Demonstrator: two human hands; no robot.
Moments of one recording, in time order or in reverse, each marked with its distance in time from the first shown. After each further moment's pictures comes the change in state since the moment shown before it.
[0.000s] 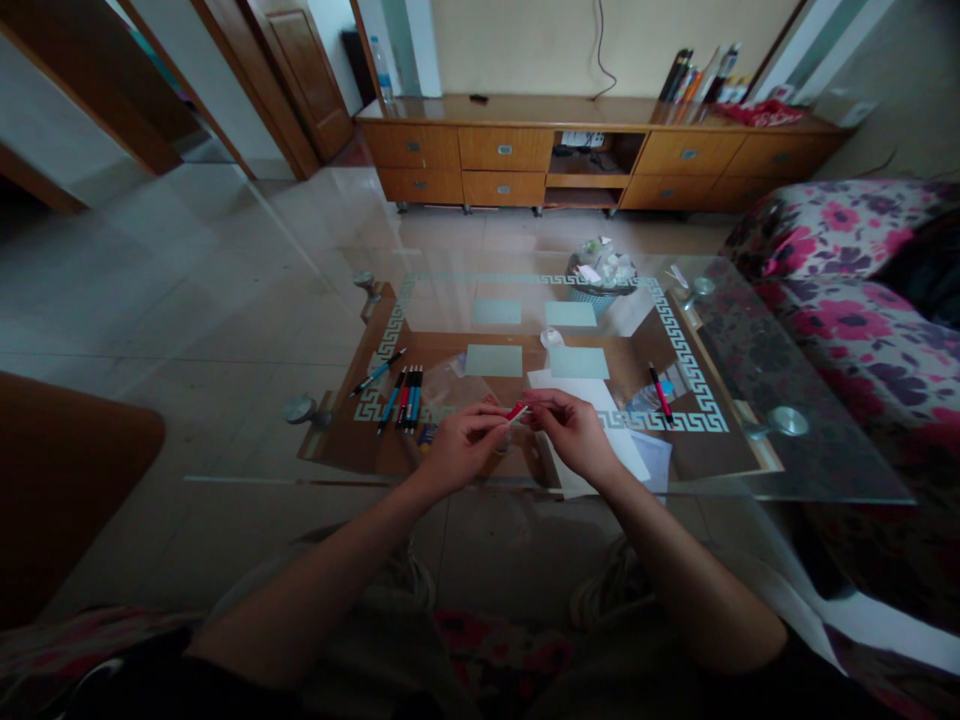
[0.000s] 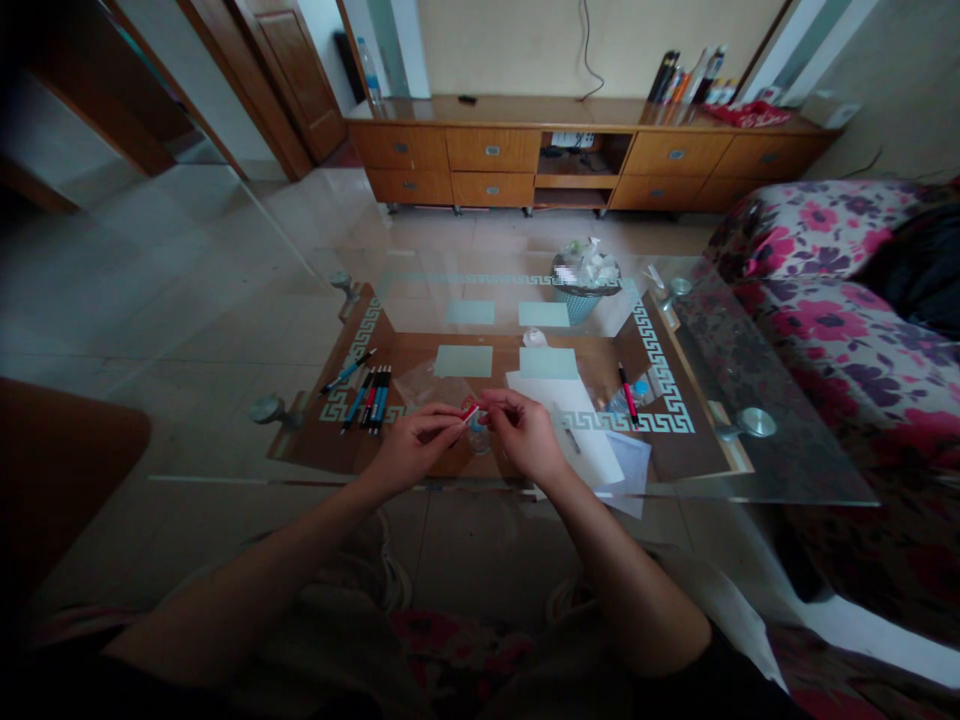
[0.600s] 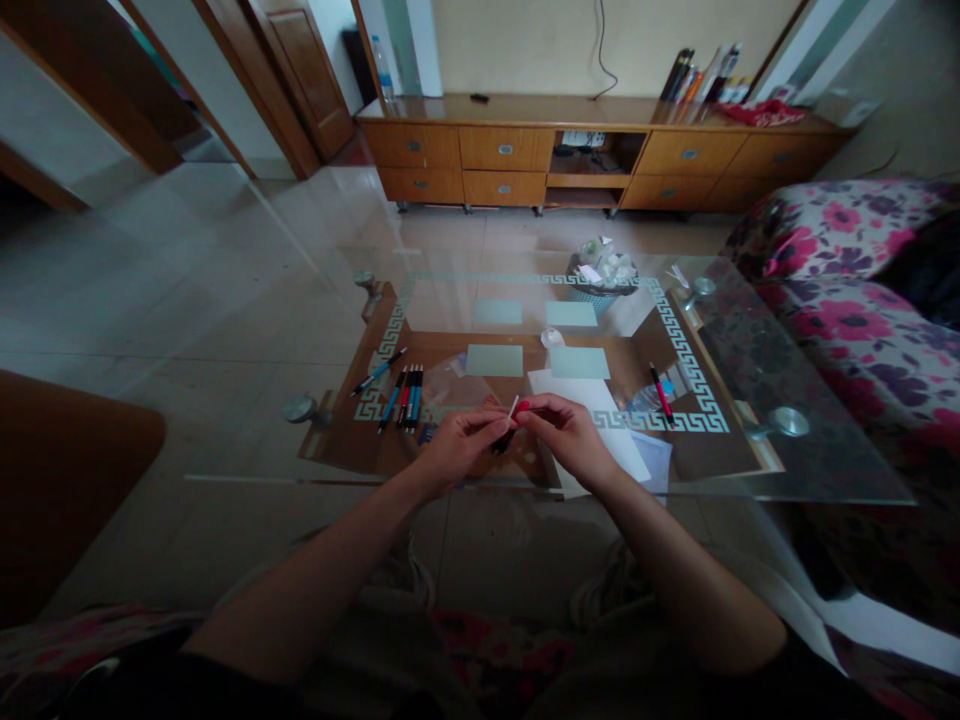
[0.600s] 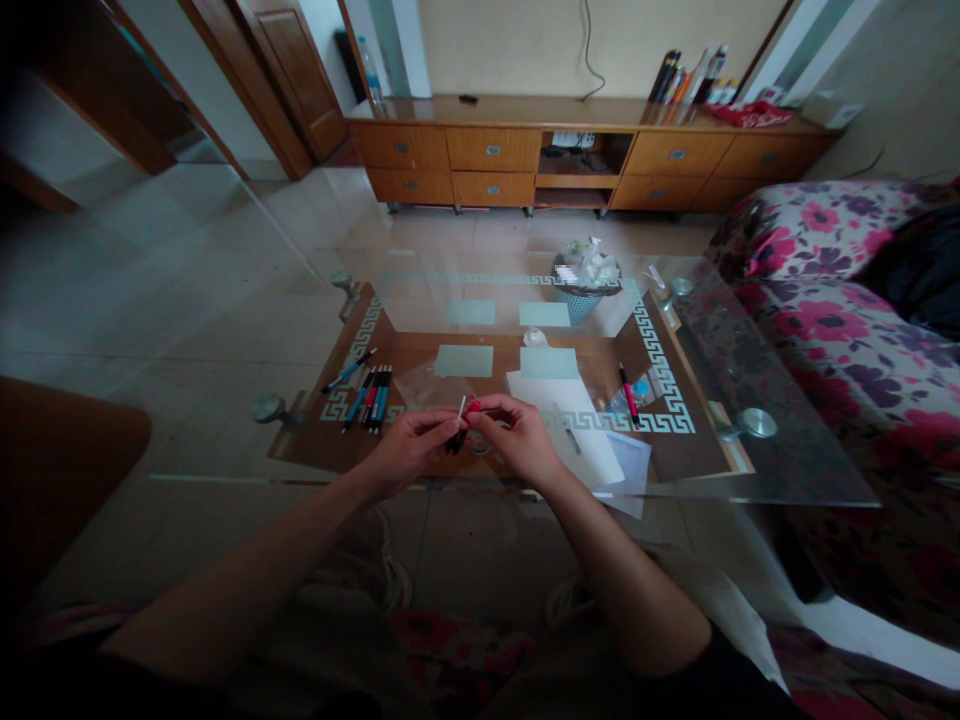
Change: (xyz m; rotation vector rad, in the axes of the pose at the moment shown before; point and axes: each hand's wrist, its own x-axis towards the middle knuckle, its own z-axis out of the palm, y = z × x) left_hand 0.002 0.006 0.000 -0.464 -0.104 -0.234; right_hand -0.005 -0.013 0.009 0.076 -0.089 -0.013
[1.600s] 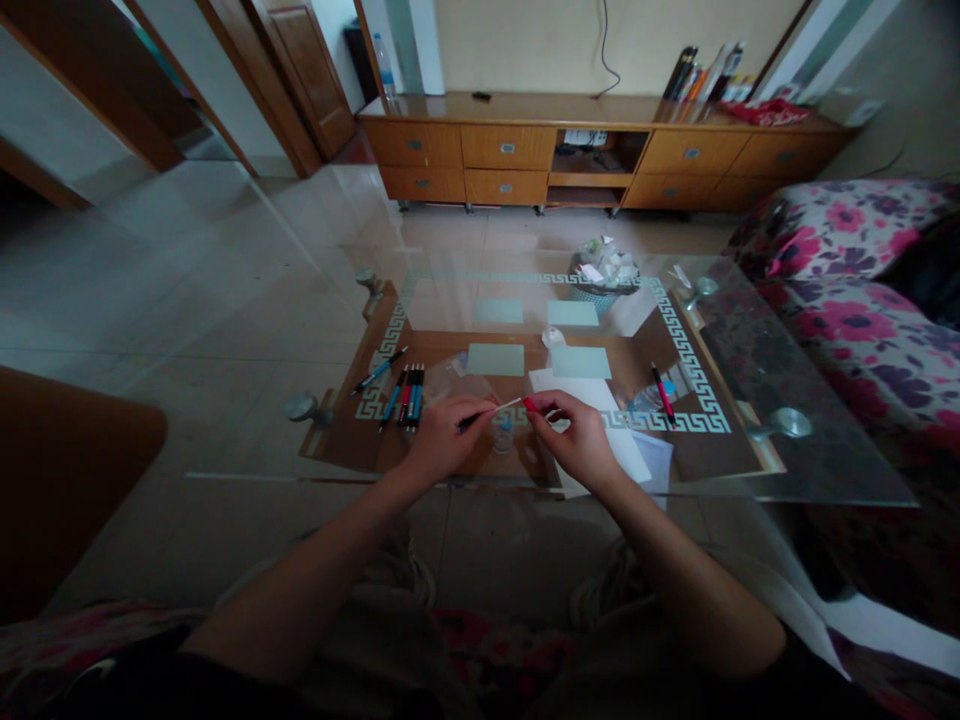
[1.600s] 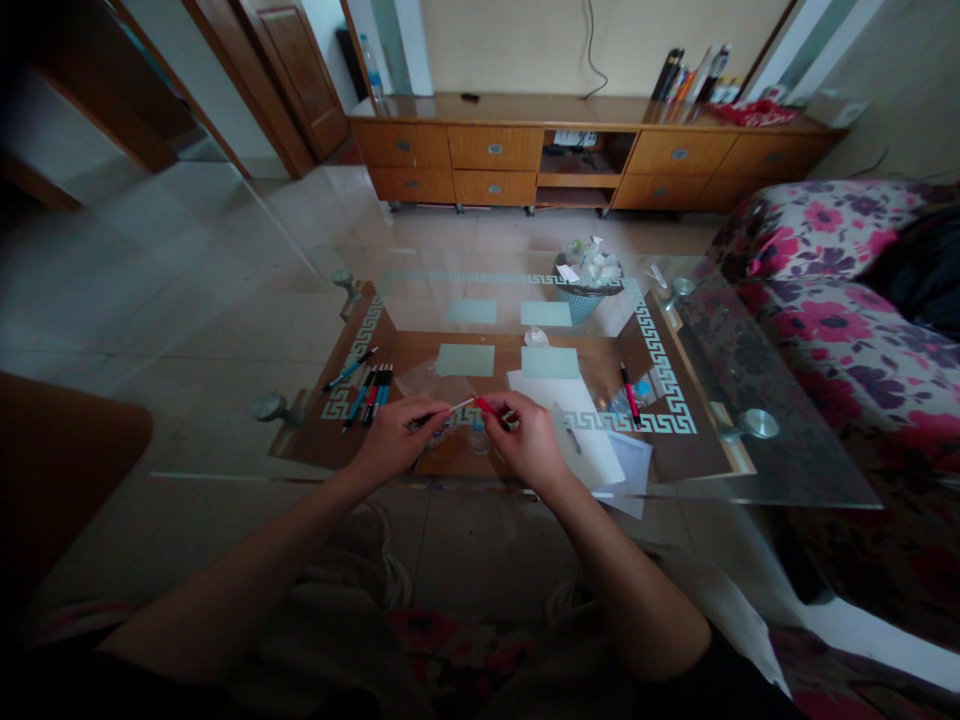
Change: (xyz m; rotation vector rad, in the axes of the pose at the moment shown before) left_hand 0.003 0.007 -0.024 0.712 0.132 0.357; right_hand -0.004 0.004 -0.010 -0.464 0.123 -0.216
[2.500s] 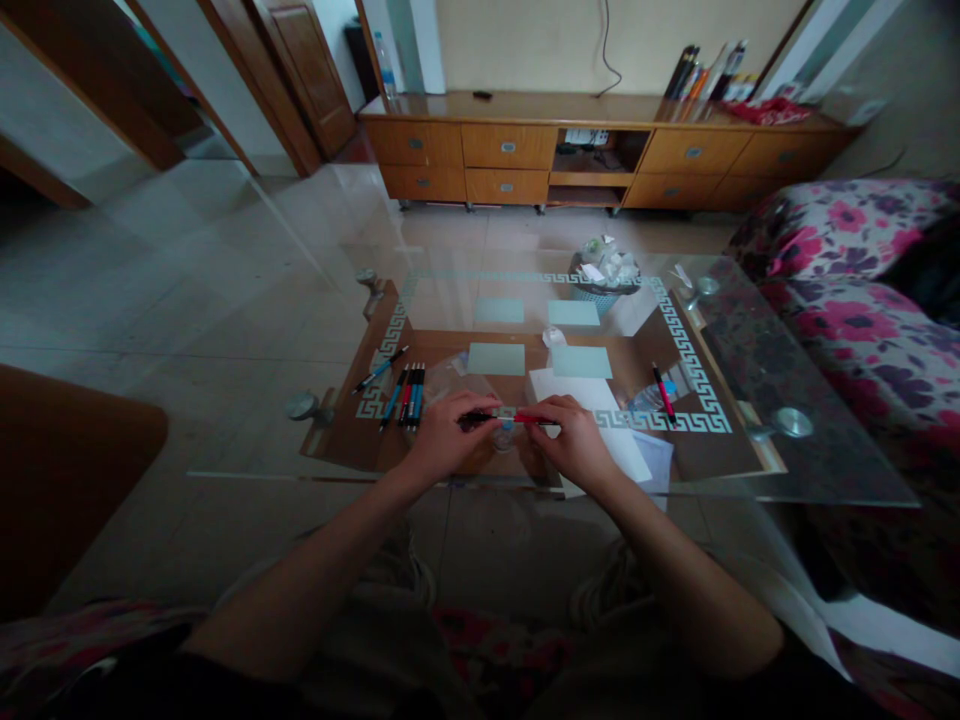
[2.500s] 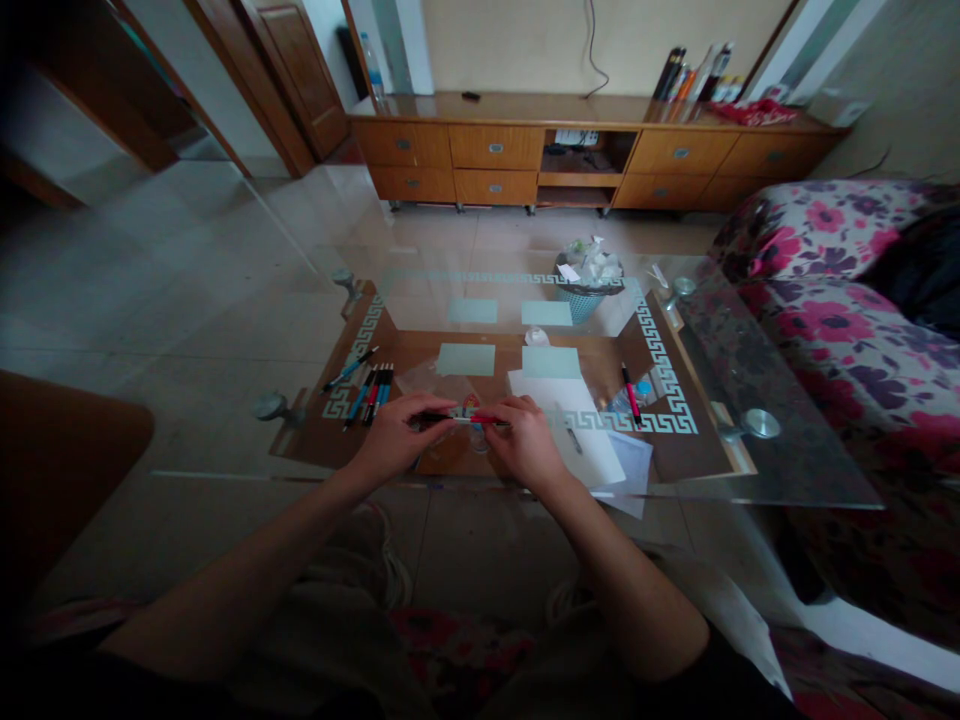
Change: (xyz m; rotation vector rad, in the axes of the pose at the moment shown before) left_hand -0.001 -0.003 0.002 -0.088 -0.001 -0.055; right_hand -0.001 0.005 -0.003 -0.294 -0.114 -0.122
